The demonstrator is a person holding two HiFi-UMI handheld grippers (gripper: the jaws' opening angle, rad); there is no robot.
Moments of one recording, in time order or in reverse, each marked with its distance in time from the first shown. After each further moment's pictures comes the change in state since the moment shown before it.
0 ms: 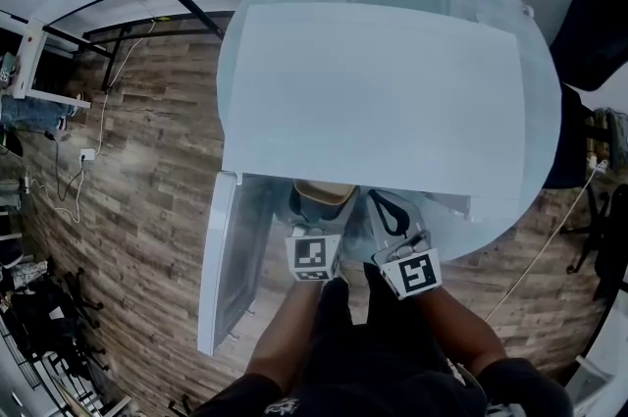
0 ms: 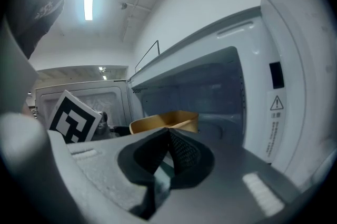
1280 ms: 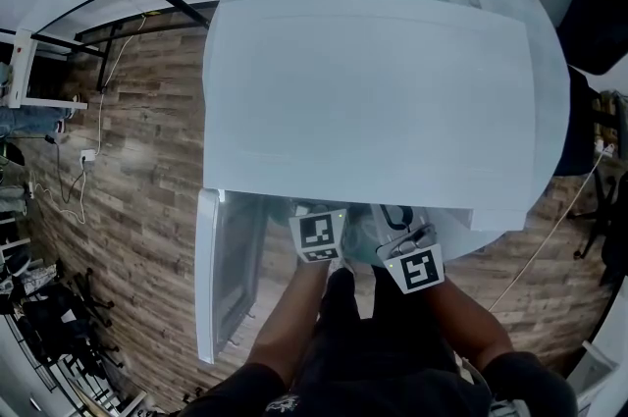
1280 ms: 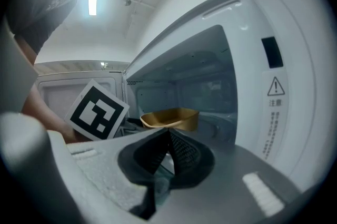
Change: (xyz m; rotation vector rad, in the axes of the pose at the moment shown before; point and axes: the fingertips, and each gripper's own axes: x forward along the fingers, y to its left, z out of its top) left arm 0.061 0.006 -0.001 0.016 0.024 0.066; right arm 0.012 -0.028 -0.017 -0.032 0.004 -0.008
